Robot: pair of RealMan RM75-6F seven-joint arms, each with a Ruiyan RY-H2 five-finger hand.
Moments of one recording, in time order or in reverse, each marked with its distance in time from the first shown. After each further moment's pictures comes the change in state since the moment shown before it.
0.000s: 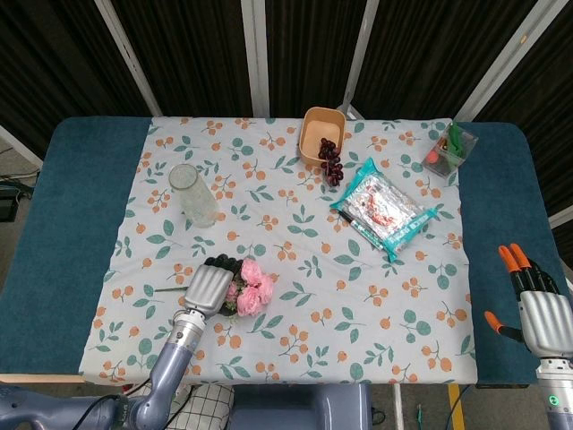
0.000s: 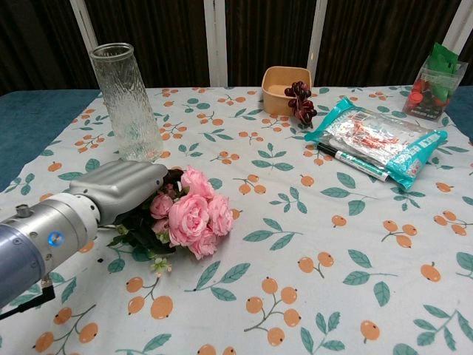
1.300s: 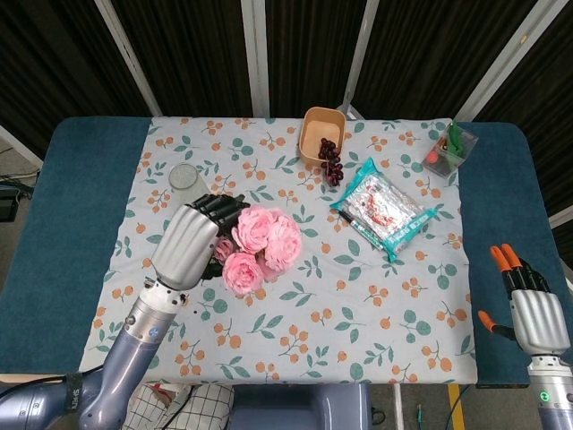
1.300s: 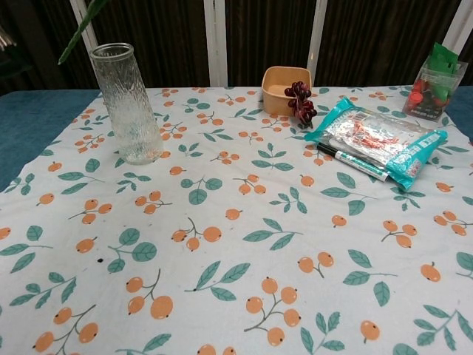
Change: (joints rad) left arm -0.064 0.411 -0.295 -0.531 0.345 0.098 -0.374; right arm 0.014 -0.033 0.001 0.012 0.015 -0.023 -0.036
